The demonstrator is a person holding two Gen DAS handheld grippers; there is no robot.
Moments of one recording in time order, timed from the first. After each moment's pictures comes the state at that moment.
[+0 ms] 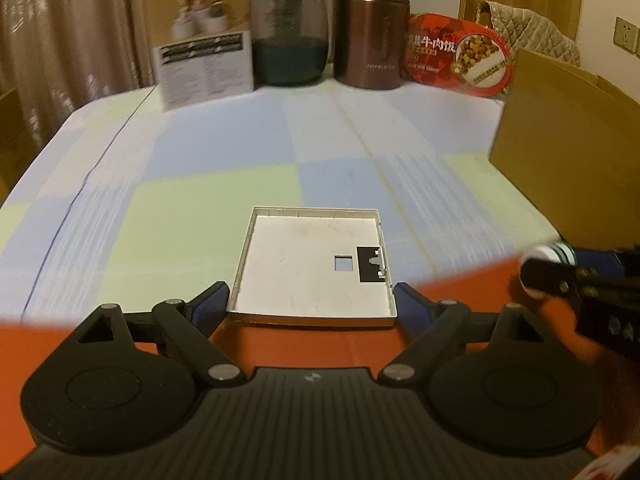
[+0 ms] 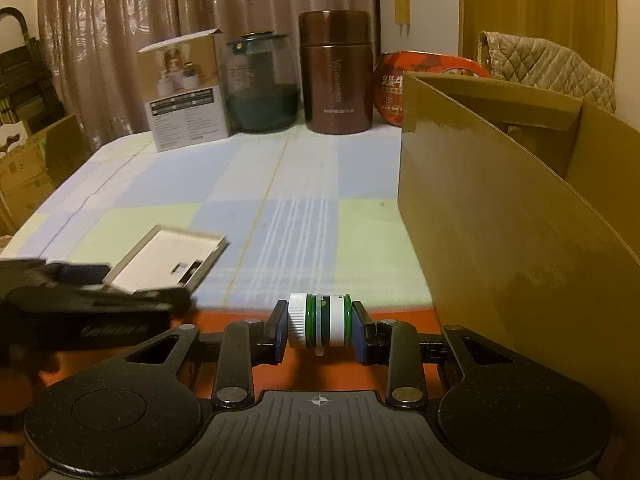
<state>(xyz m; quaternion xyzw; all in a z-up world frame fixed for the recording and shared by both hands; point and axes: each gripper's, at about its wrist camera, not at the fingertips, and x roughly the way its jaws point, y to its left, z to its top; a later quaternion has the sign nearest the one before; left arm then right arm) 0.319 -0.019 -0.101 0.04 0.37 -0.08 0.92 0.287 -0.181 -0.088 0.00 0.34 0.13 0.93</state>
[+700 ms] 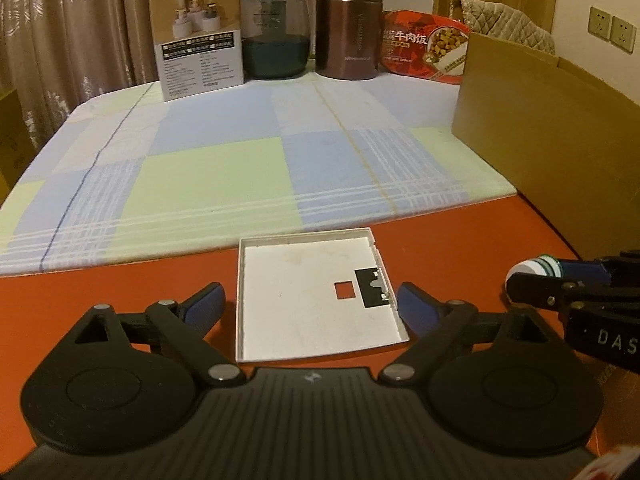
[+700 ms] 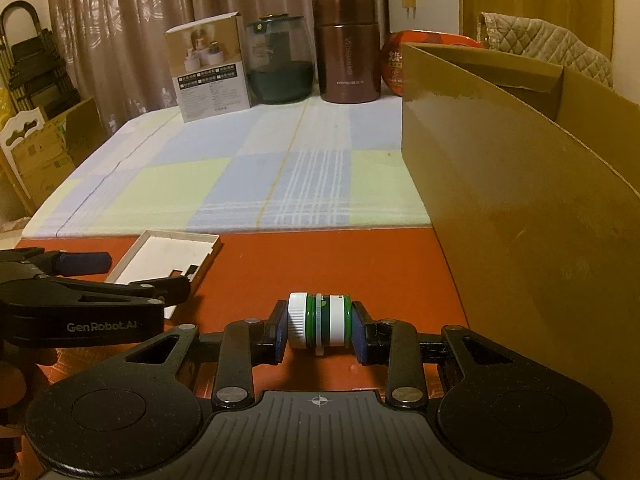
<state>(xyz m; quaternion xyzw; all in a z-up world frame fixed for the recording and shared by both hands) 0.274 -0.018 -0.100 0.04 0.37 -0.11 0.92 0.236 -0.187 -0.093 0.00 0.36 0.14 0.92</state>
